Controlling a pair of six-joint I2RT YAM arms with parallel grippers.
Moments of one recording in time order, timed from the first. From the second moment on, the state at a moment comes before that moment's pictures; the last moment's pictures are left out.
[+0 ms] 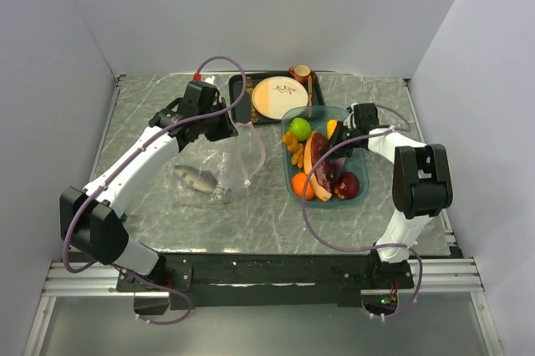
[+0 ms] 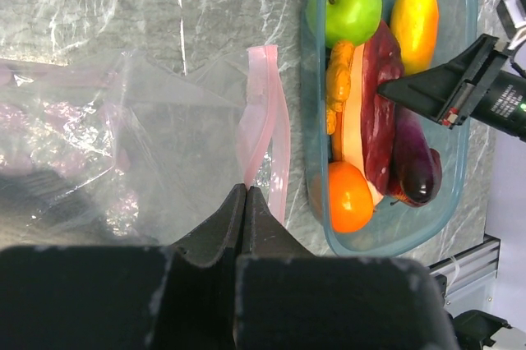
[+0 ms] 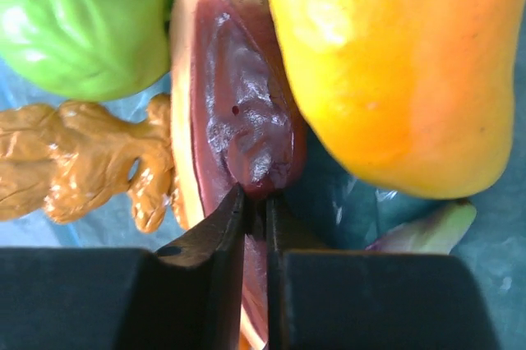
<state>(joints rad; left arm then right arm) -0.48 1.48 1.36 -0.60 0.06 -0.65 0.06 1.79 1.07 -0.27 -0.43 0.47</state>
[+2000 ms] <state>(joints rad) -0.48 1.50 1.36 -0.59 0.10 -0.65 0.21 1.39 0.97 -0.40 -0.08 0.46</state>
